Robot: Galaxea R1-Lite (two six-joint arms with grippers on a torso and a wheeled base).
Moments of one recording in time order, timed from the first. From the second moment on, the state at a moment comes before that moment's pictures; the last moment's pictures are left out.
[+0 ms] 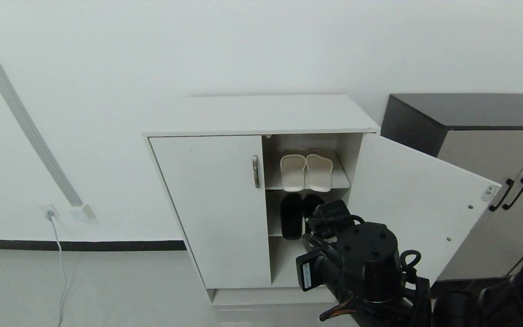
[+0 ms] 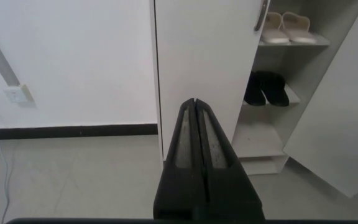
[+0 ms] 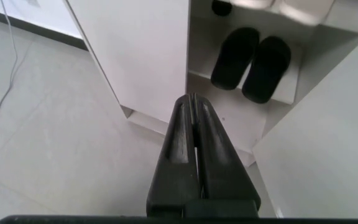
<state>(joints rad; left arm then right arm) 0.00 0.00 0.00 0.00 0.00 -0.01 0.98 1.92 -0.73 -0.91 -0.54 0.17</state>
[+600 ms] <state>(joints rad) 0.00 0.00 0.00 0.00 0.00 -0.01 0.98 1.92 -0.73 -0.91 -0.54 0.17</state>
